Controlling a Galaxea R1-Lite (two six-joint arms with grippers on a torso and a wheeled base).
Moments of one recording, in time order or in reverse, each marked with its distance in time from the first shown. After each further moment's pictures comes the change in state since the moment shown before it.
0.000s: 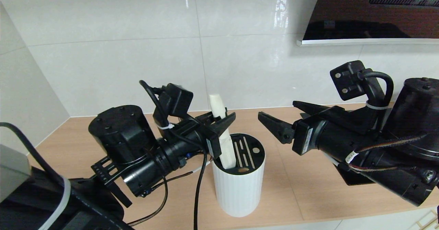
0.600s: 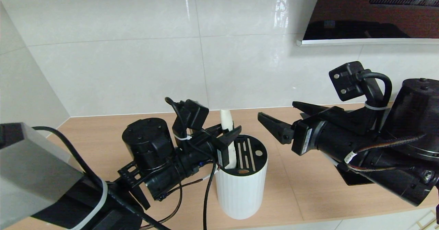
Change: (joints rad) left arm -0.007 0.124 -0.001 -0.065 0.009 0.010; right arm 0.000 0.004 0.000 0.000 0.000 0.000
